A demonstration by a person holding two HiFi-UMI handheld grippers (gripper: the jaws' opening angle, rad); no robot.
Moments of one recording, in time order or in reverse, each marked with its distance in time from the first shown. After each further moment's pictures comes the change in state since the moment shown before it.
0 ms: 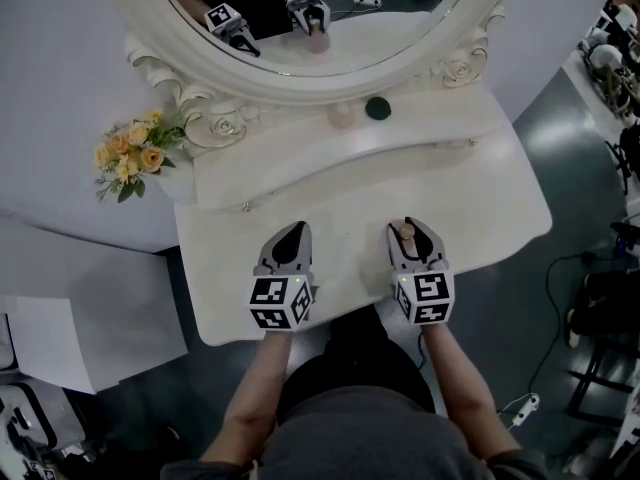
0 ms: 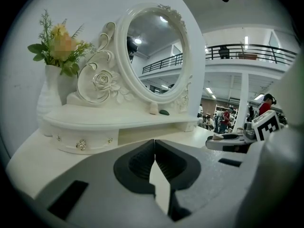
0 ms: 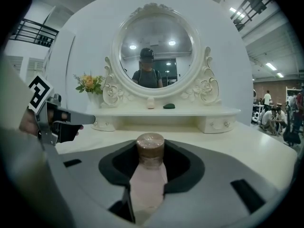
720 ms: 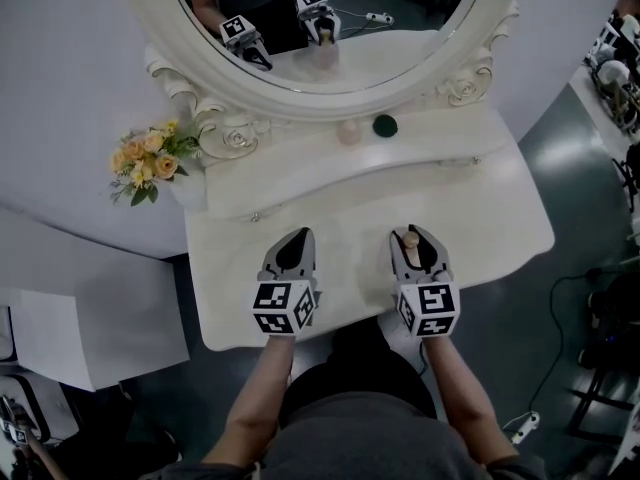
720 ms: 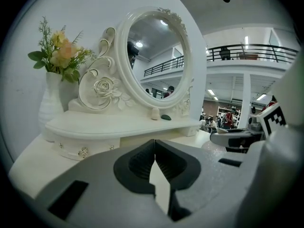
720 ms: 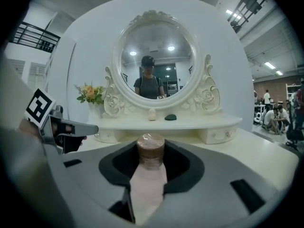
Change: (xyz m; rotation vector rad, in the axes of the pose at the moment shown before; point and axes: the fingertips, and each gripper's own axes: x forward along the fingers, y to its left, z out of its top) left arm 0.000 0.002 0.016 0.002 -0.035 0.029; right arm -0.006 0.004 0.037 0.019 -0.068 0.017
